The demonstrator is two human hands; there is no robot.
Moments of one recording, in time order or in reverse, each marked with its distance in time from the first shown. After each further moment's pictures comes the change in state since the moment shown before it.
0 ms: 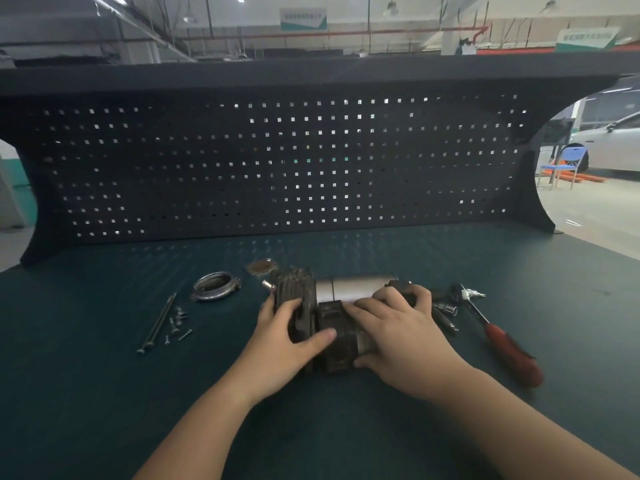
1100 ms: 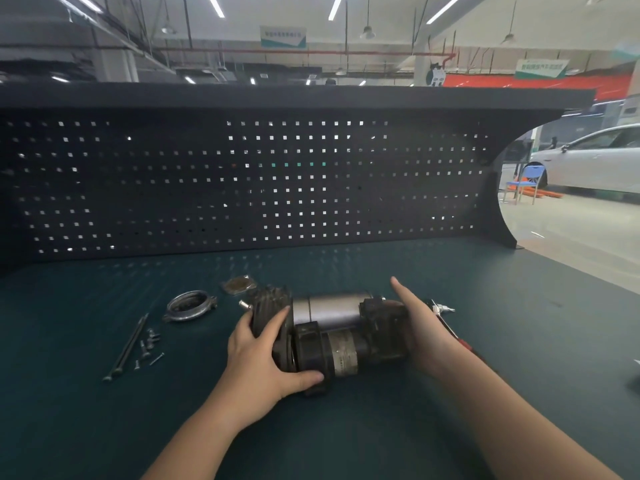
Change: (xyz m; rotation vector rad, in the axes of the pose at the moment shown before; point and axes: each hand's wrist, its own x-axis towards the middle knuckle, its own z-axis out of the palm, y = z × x) left_hand 0.009 -0.013 0.011 0.132 0.051 0.060; right_hand 0.012 0.053 -0.001 1.806 -0.223 1.275
